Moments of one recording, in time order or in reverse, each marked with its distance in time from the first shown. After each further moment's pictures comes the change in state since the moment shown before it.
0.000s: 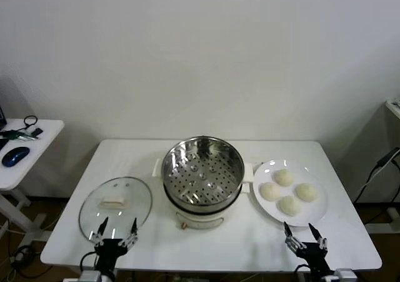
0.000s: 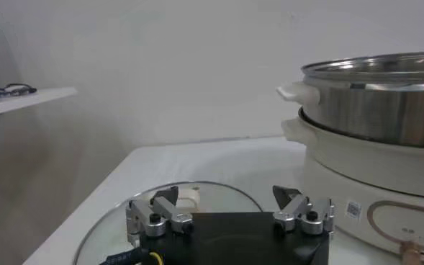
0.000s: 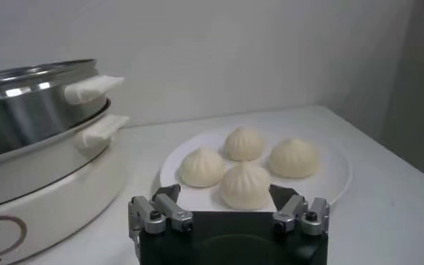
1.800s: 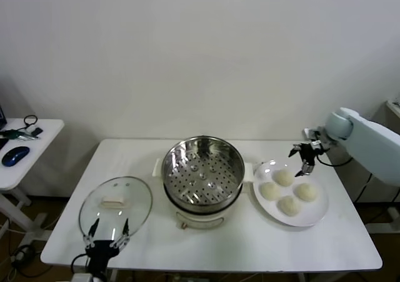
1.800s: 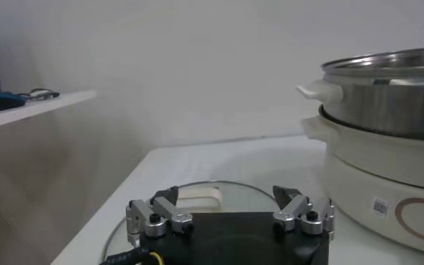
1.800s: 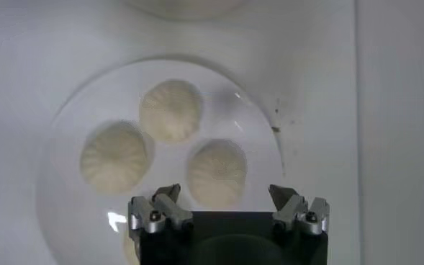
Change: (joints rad) left arm 0.012 0.001 -0.049 0.006 -0.007 -0.021 -0.001; right arm 1.873 -0.259 -1.588 -1.158 -0.425 0.053 -1.199
